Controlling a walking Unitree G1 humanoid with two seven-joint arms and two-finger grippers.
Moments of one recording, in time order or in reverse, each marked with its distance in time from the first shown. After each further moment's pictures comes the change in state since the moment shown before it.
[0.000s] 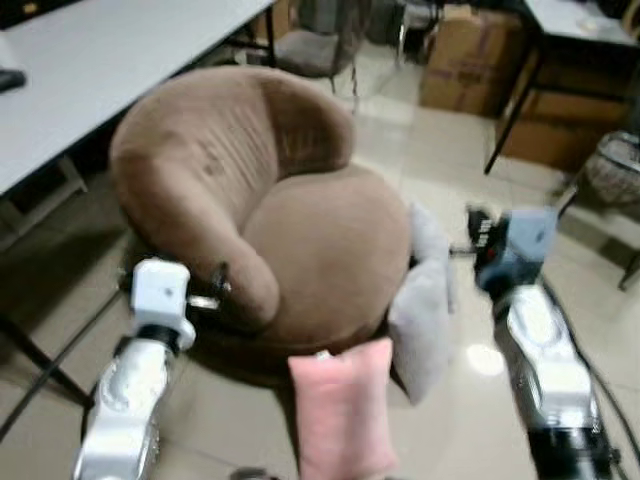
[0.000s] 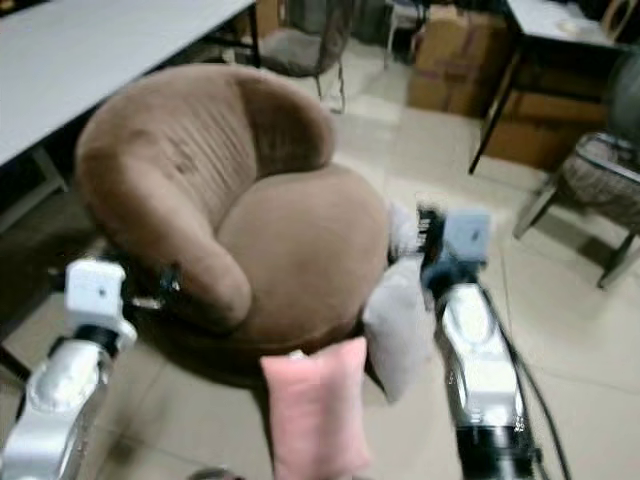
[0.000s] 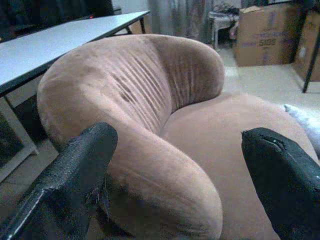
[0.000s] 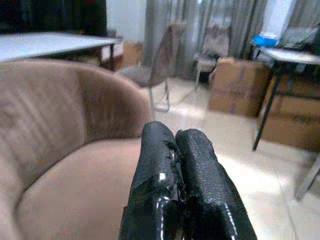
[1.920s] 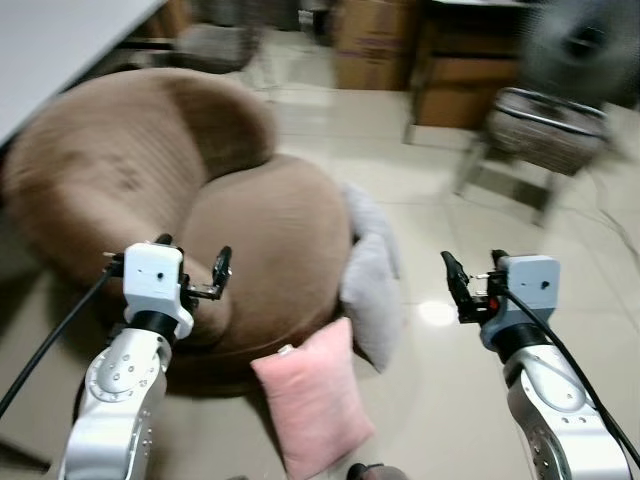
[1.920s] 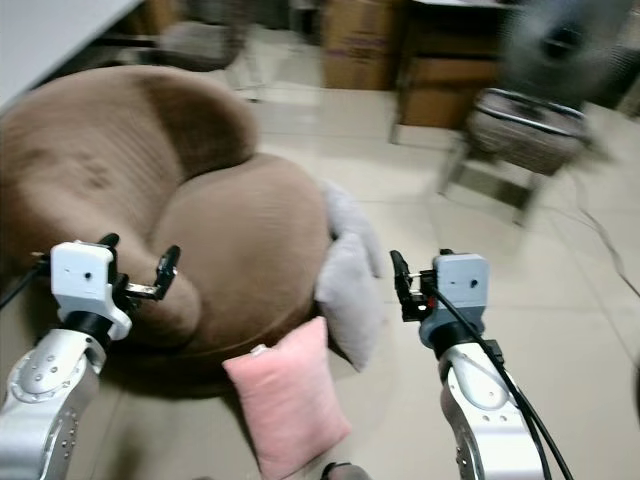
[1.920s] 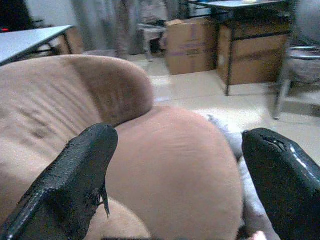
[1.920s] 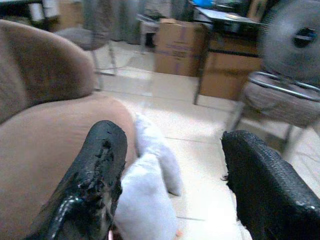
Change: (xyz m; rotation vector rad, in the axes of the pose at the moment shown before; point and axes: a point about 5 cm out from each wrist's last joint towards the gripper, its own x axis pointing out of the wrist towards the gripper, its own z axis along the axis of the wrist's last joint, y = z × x) left arm -0.002 -0.001 0.030 -0.057 -0.019 -0.020; right arm -0.056 0.005 0.007 -0.059 0.097 -0.007
